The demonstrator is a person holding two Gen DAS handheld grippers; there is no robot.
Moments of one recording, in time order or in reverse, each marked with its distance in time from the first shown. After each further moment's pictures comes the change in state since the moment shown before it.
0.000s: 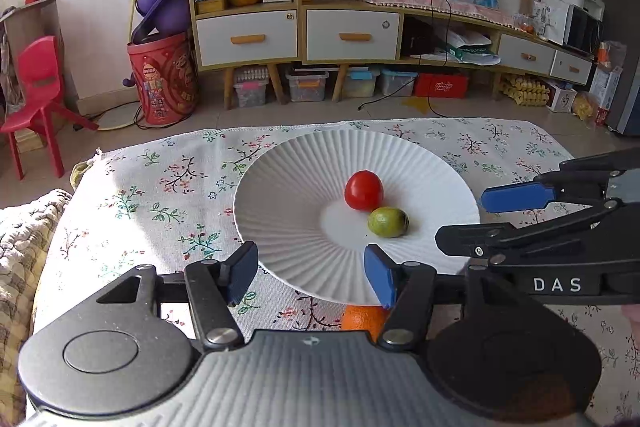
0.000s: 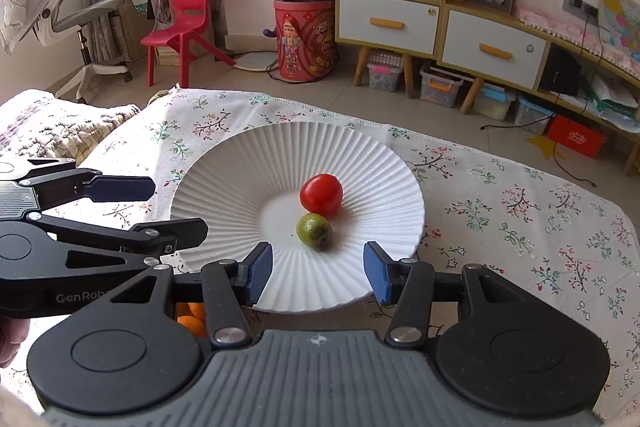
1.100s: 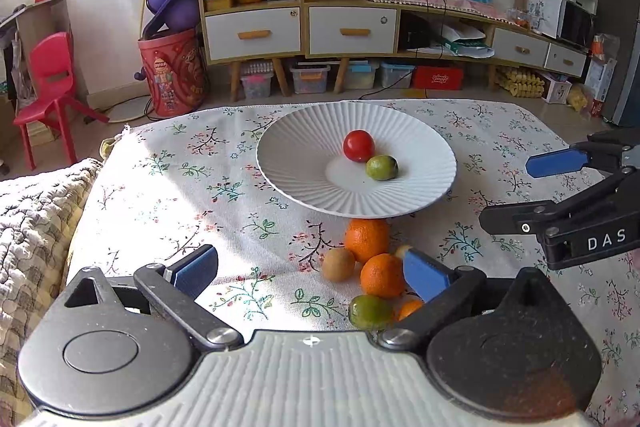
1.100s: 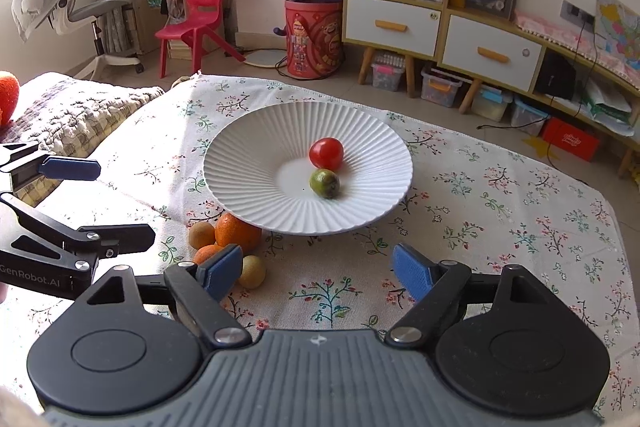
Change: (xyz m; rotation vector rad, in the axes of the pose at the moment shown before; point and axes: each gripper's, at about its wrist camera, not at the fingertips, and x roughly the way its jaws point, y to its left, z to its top) left arm -0.044 0.010 -0.040 0.011 0.005 0.006; right arm -0.037 0.002 -0.034 -0.022 -0.019 -0.002
